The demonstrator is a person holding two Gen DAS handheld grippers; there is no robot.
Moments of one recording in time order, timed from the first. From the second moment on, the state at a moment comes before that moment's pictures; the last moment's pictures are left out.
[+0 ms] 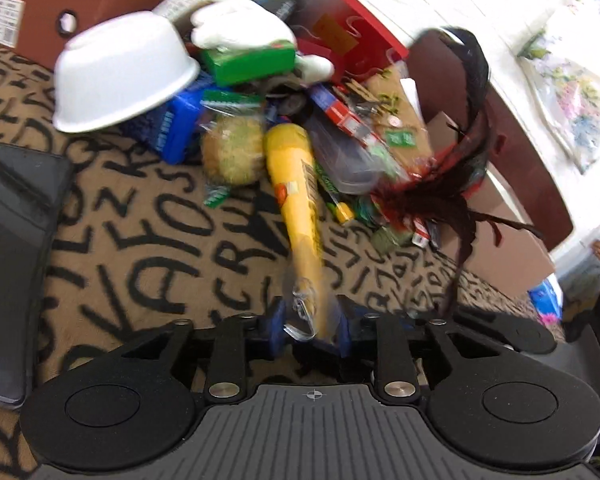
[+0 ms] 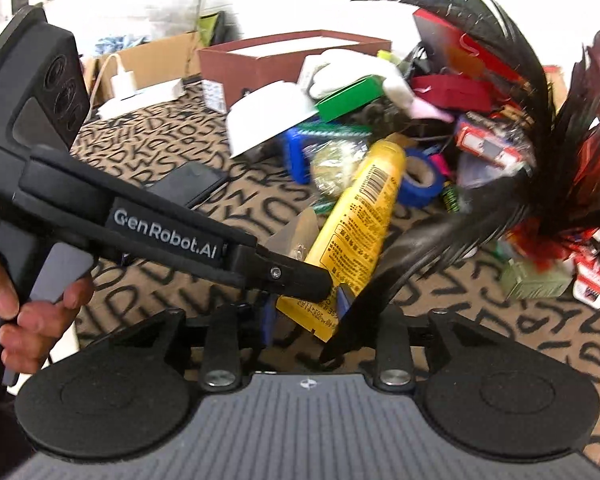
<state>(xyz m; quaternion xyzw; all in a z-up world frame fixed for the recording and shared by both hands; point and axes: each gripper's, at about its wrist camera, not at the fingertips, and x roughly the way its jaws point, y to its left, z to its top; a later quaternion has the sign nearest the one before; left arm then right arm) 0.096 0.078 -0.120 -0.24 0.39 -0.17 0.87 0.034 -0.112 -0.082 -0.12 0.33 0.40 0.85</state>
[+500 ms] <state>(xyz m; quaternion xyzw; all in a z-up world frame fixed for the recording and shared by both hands) 0.117 0.079 -0.101 -0.22 0.37 -0.19 0.88 0.050 -0.120 -0.070 -0.05 0.33 0.35 0.87</state>
